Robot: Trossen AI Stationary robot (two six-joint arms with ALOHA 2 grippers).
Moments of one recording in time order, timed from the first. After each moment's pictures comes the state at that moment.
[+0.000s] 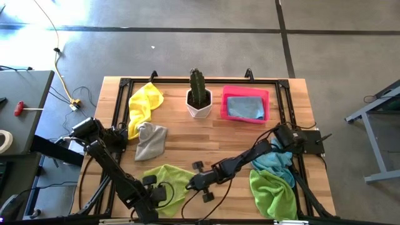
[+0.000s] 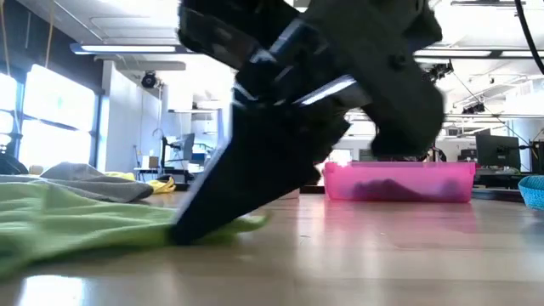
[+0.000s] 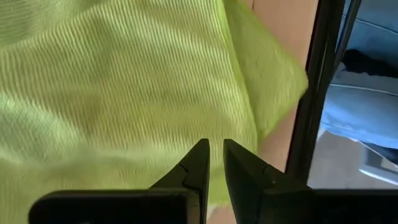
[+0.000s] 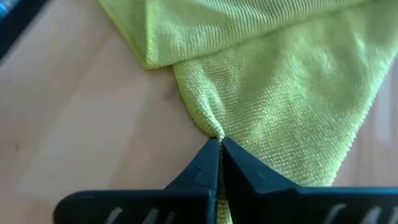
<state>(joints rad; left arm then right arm) -0.80 1.81 1.18 -0.65 -0.18 -1.07 0.42 2.22 1.44 -0.14 0.07 0.04</state>
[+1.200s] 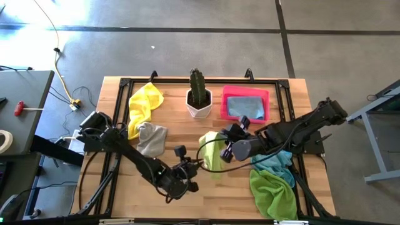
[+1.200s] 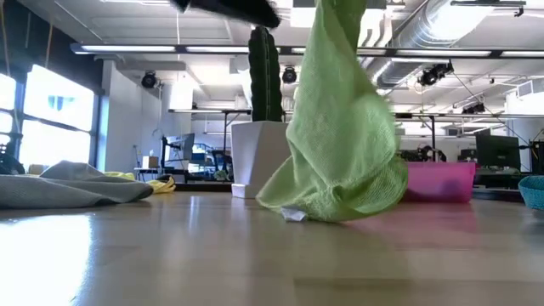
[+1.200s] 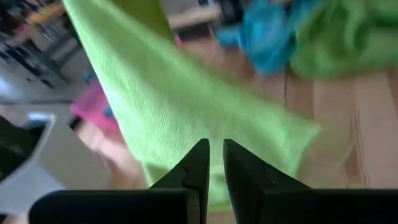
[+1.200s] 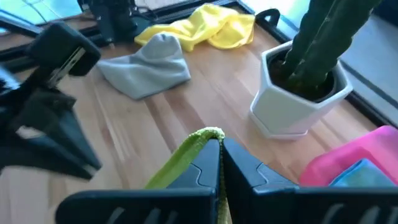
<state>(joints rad) -0.49 1.81 1.25 -0.20 -0.99 -0.27 0.41 1.50 1.44 -0.80 0.70 0.64</state>
